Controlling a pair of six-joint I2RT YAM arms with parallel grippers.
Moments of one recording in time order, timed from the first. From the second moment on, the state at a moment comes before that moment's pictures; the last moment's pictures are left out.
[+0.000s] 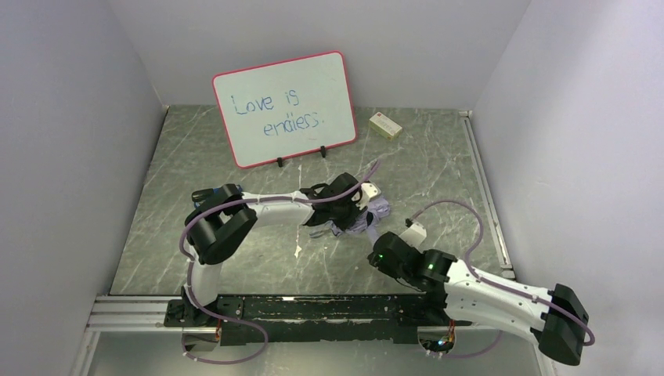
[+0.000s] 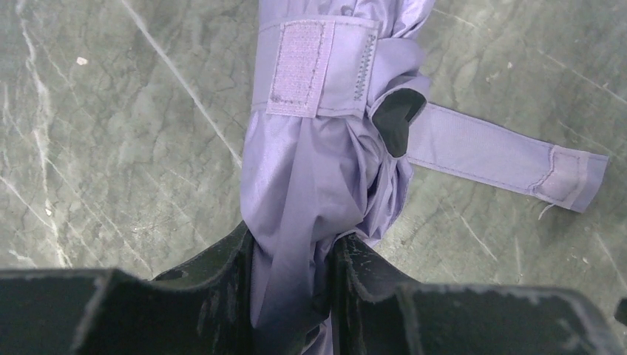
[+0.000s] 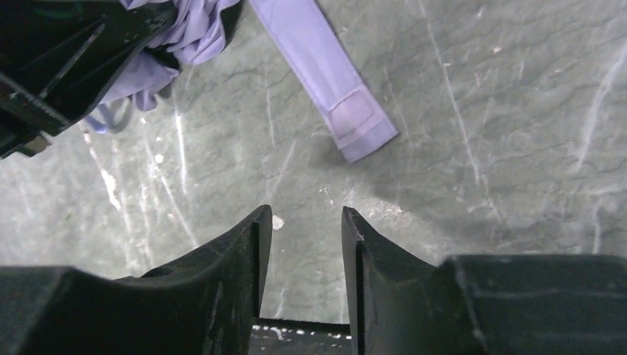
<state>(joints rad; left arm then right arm) -0.97 1.97 1.24 -0.13 0.01 0.03 1.01 0.79 0.36 -0.59 0.43 1.32</state>
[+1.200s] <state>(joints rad) -1.11 1.99 1.22 -0.07 -0.38 0.05 0.97 0.61 0.62 -0.94 0.81 1.60</state>
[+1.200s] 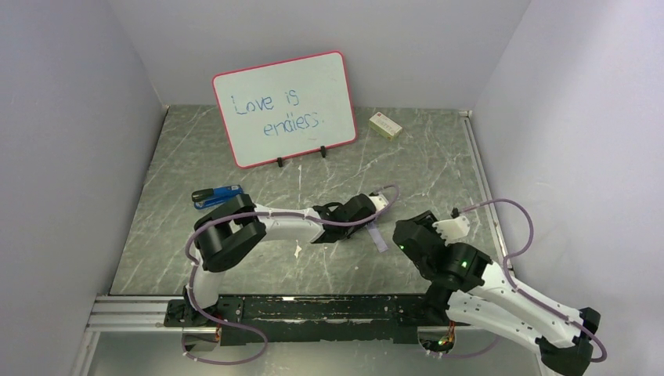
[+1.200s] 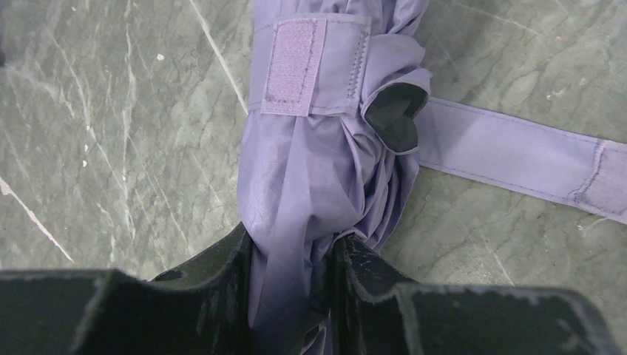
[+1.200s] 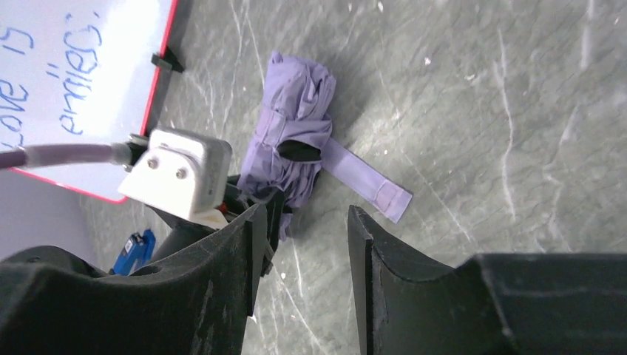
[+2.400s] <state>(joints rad) -1.13 2.01 1.22 -0.06 -0.46 0.07 0.37 0.88 0.33 -0.40 0.19 1.21</state>
